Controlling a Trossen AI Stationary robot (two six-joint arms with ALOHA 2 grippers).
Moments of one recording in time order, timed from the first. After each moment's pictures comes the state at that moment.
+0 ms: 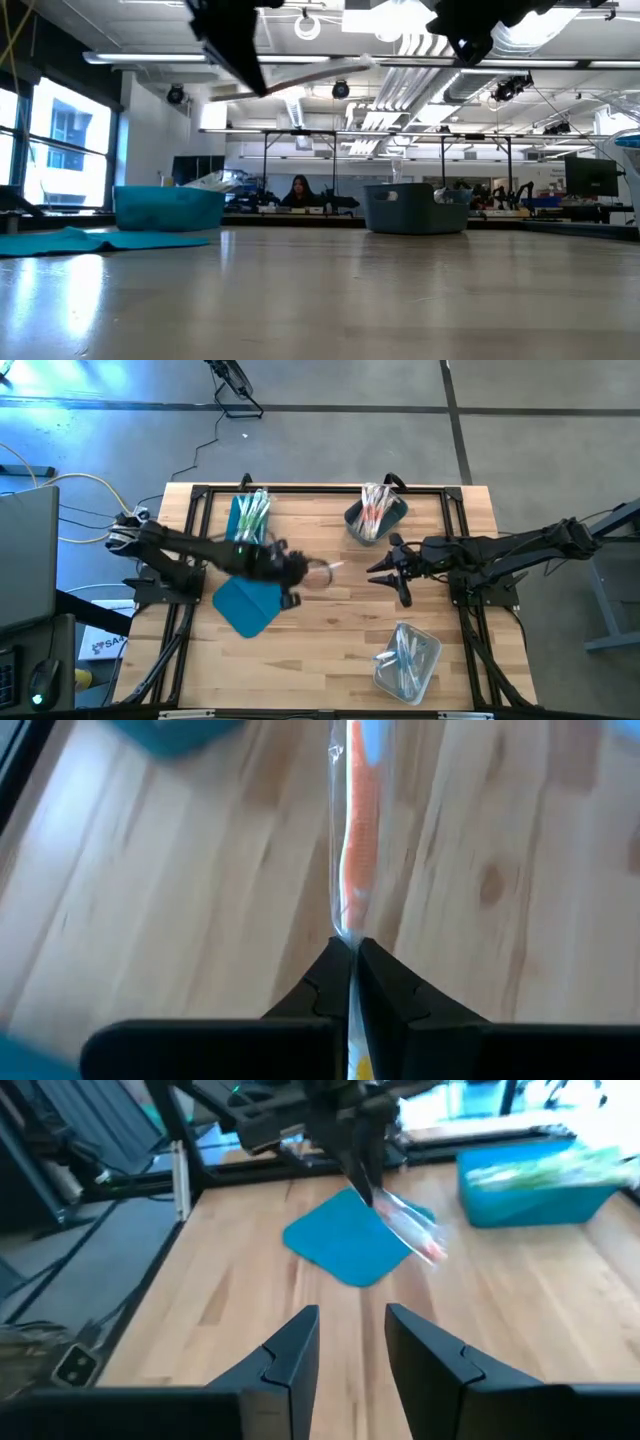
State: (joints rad) left arm -0.18 1.50 1.28 -0.77 -0.35 -0.35; right arm 0.12 0.97 0.70 -0.08 0.01 0.18
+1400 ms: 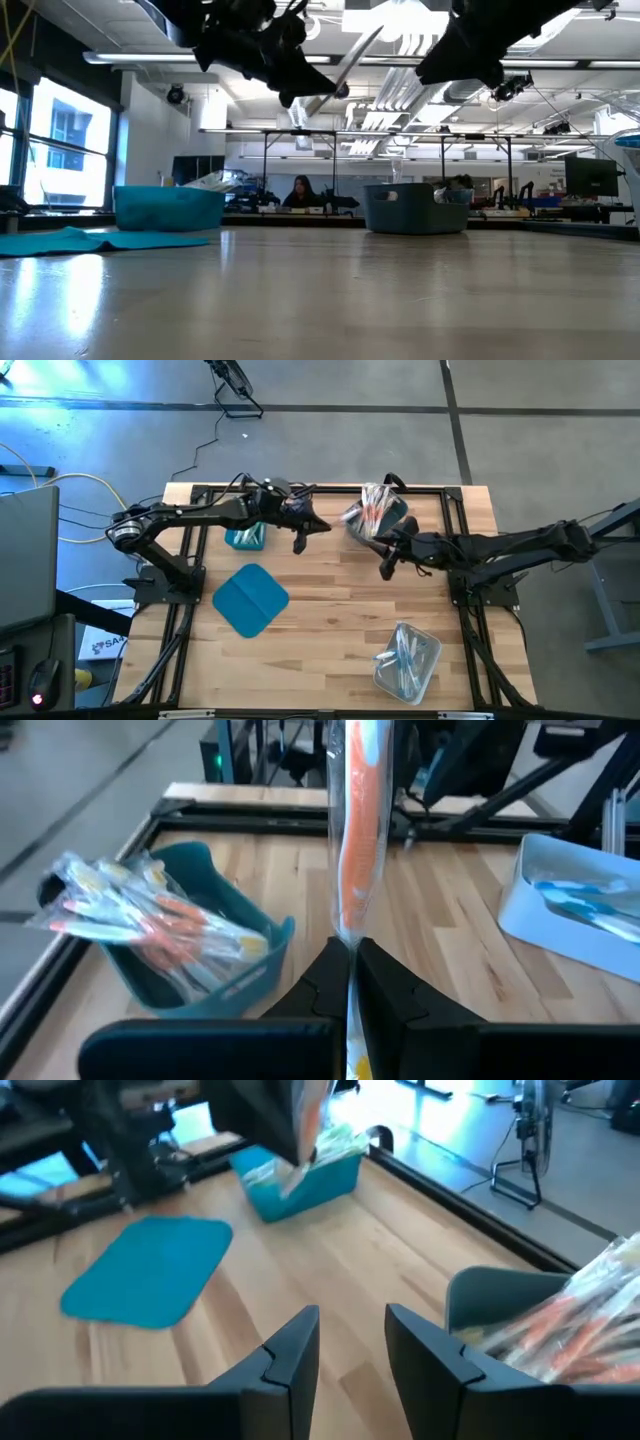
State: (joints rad) left arm 0.39 1.50 1.04 0.14 0.40 0.11; right arm 0.05 1.01 0.70 -0.16 0.47 0.40
